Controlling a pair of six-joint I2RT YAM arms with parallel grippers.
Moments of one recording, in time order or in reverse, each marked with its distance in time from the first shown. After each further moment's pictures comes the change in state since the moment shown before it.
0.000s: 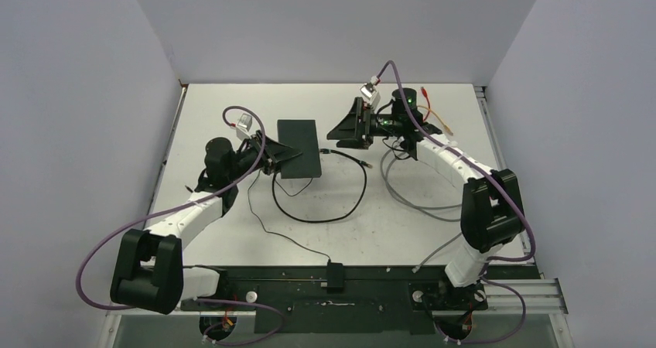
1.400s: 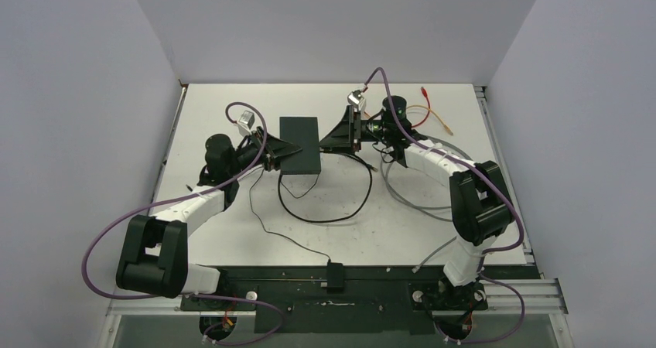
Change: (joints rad) left arm 0.026 0.097 0.032 0.117 0.086 -0.113; right arm 0.058 0.092 -0.066 0.293 -0.096 0.238
